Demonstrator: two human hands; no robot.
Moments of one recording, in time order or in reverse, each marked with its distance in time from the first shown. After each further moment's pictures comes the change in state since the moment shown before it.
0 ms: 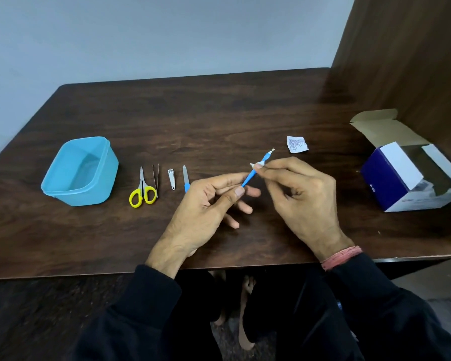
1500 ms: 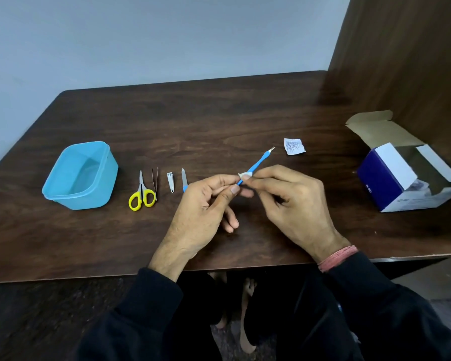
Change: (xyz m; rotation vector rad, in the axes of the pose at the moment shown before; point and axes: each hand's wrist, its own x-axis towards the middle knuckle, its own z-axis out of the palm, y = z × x) left_hand 0.002 -0.002 0.006 0.035 0.104 -0.009; right_hand -0.001 -0.002 0.002 -0.019 -0.087 -0.071
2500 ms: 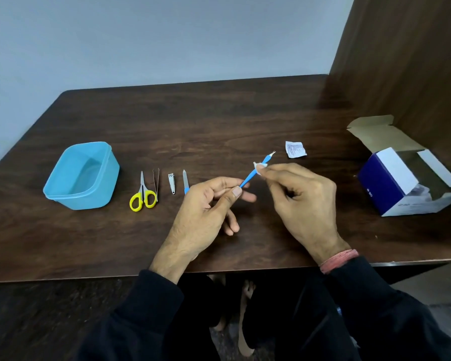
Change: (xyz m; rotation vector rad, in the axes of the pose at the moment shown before) left_hand 0.000 0.000 -0.001 0.022 -0.002 -0.006; right_hand 0.002 0.000 -0.002 0.006 0.125 0.136
